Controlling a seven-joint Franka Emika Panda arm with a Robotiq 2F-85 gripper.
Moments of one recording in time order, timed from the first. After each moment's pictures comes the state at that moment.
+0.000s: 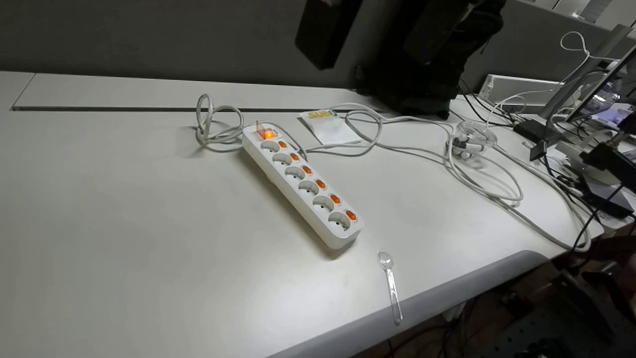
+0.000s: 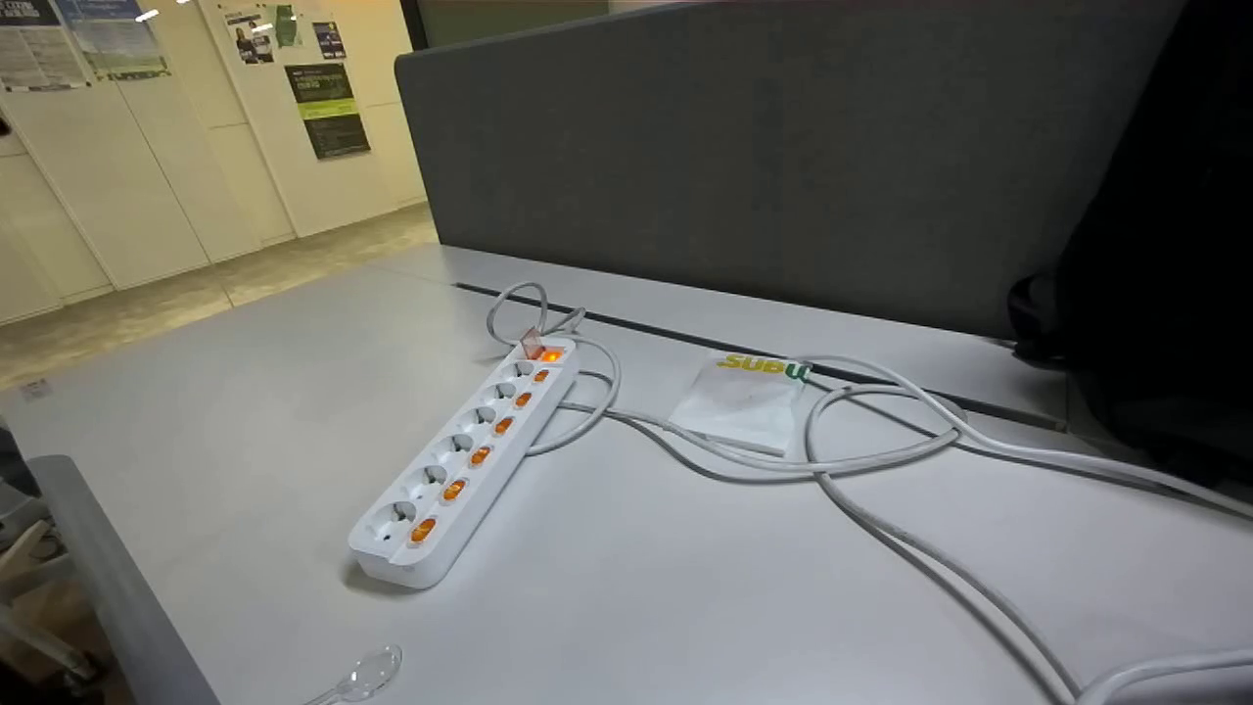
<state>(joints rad) 0.28 -0.81 0.22 -2.82 0.19 2.23 0.04</state>
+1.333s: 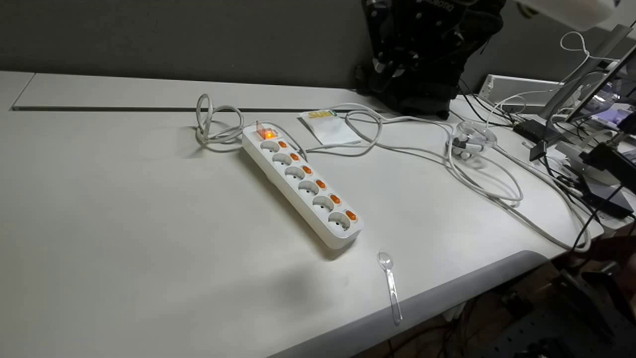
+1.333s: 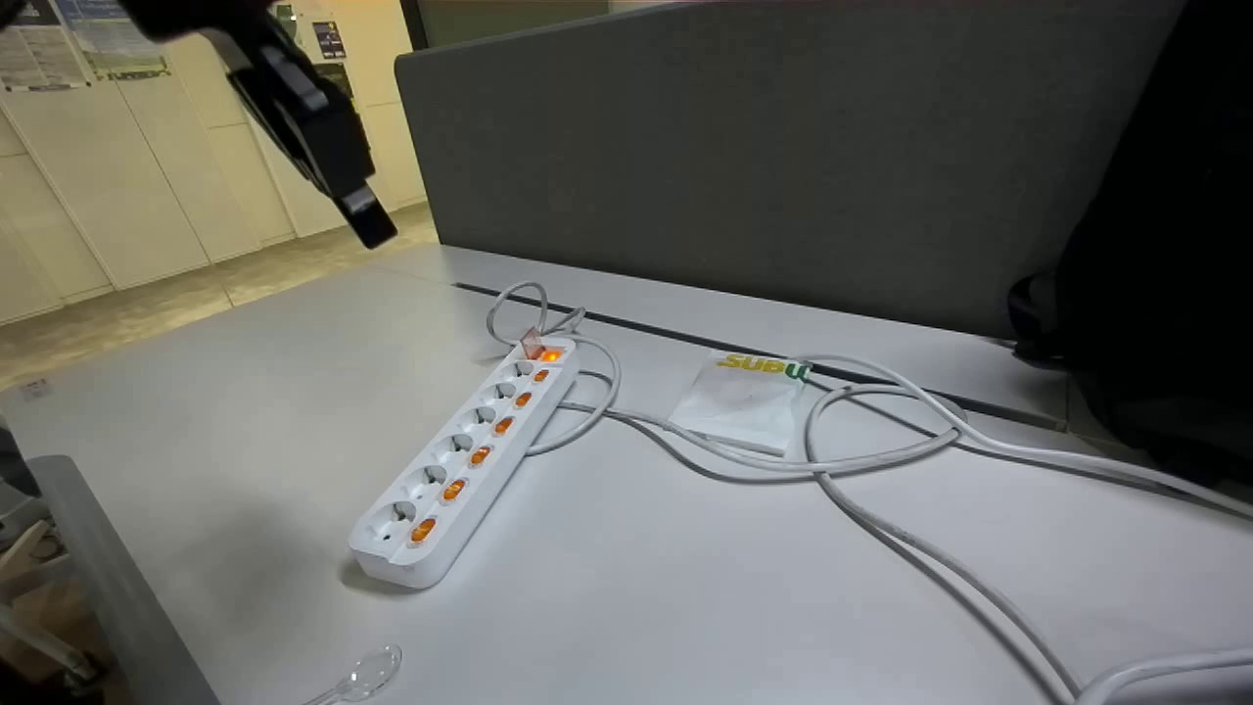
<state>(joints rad) -0.06 -0.35 0.15 -2.74 0.10 2.71 0.23</state>
